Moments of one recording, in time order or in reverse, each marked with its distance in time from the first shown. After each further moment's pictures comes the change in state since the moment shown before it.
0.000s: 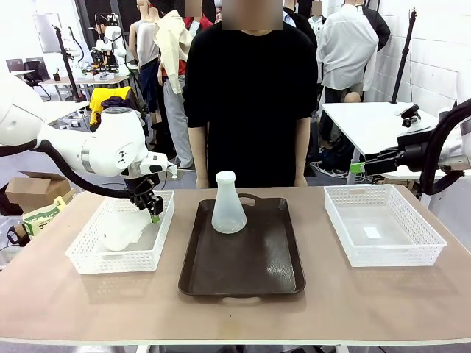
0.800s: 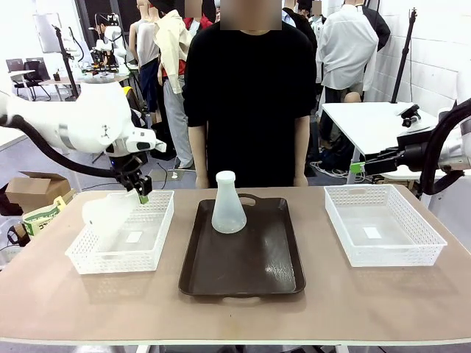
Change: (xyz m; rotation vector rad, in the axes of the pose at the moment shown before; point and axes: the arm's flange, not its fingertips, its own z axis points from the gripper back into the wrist) left arm -0.020 0.005 0.092 0.048 -0.039 0.032; right arm 0.000 0.000 0.000 0.000 0.000 0.000
